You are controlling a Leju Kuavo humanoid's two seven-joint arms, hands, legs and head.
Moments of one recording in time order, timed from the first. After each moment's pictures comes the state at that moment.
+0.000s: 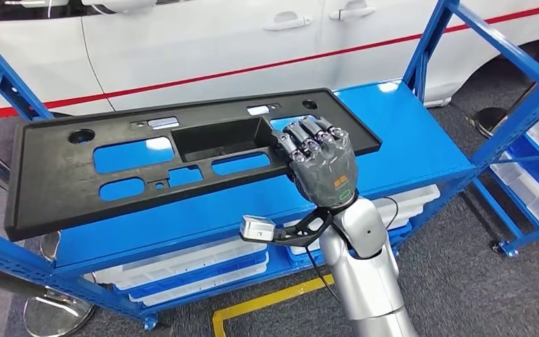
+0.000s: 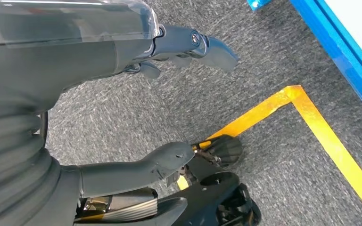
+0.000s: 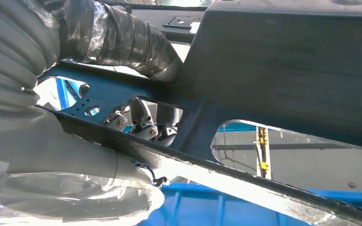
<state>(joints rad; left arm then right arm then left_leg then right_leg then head) -0.15 -0.17 0.95 -0.19 -1.23 0.10 -0.35 -0.43 0.29 0.18 -1.54 1.40 -0.70 -0.50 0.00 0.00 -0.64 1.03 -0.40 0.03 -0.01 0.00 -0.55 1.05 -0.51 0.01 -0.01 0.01</state>
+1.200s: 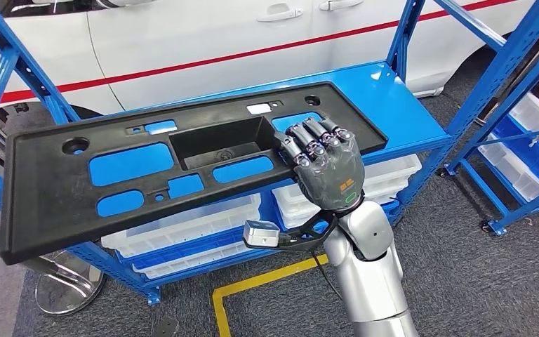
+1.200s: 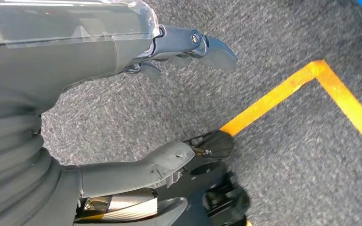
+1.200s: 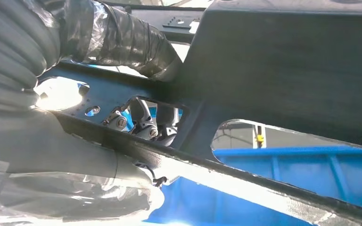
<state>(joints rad) -0.18 -0.17 0.93 -0.19 -1.24 0.08 -0.33 -0.42 0.29 0.17 -1.59 1.39 -0.70 -0.56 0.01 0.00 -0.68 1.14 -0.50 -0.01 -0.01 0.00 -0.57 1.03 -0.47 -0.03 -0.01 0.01</state>
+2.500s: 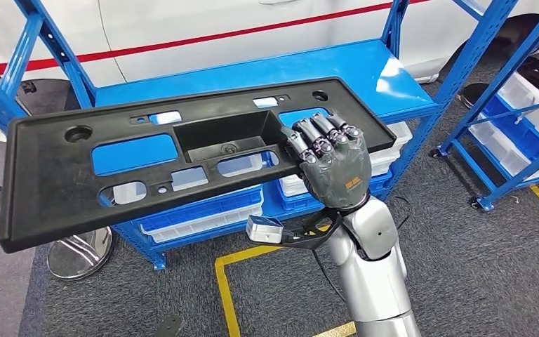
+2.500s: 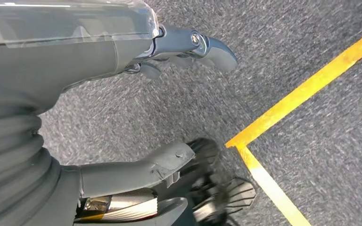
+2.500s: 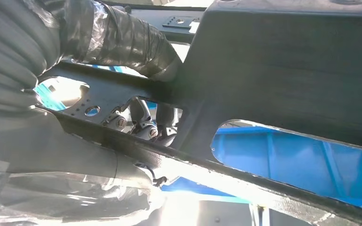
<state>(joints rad) -0.20 -0.17 0.90 -0.19 -1.25 0.09 -0.30 -0.42 0.29 0.16 -1.62 1.40 -0.70 -0.53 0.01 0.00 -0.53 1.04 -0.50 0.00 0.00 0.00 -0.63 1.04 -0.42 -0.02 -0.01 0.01</state>
